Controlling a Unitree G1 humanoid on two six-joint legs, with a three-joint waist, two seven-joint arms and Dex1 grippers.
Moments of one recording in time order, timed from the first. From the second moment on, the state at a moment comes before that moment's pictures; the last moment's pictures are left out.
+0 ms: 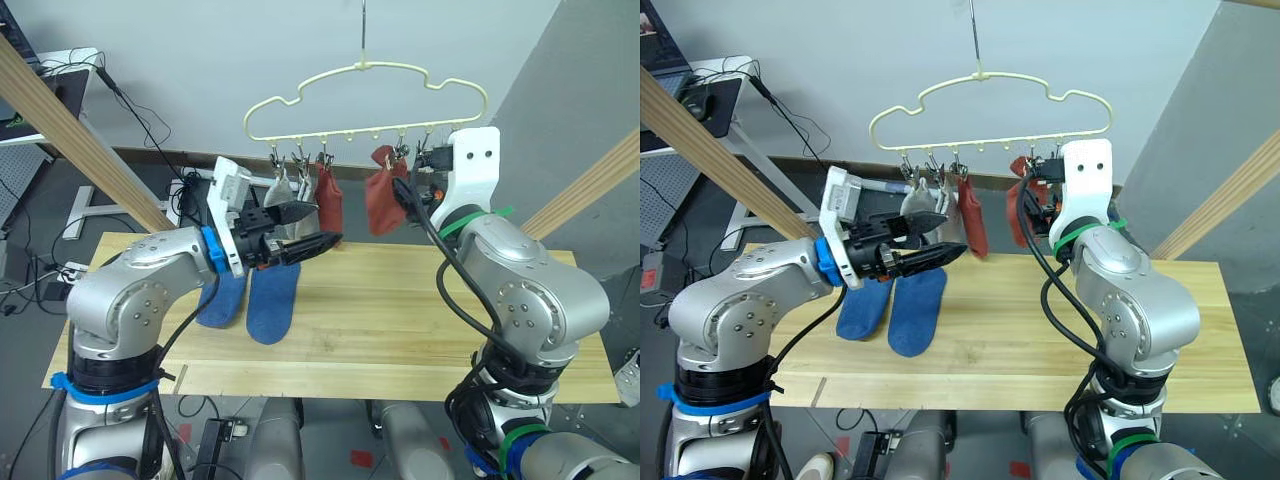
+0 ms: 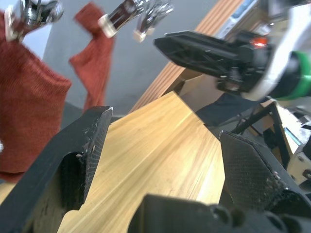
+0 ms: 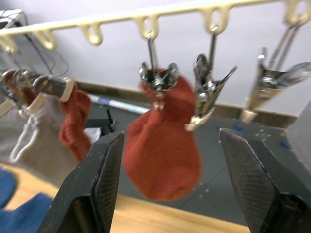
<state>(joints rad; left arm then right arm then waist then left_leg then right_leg) -0.52 0.62 0.17 -0.40 -0.78 0.95 -0.76 -0.74 -0.02 -0.11 -0.69 0.21 1.40 -0.10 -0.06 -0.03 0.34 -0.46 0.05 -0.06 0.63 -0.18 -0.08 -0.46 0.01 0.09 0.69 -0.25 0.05</state>
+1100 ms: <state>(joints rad) -0.59 0.73 0.15 -0.39 -0.82 0.80 -0.87 -0.80 0.08 -0.12 -0.57 0.14 1.30 -0.15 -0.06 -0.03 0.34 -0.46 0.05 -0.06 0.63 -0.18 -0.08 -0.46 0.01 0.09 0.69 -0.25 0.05</state>
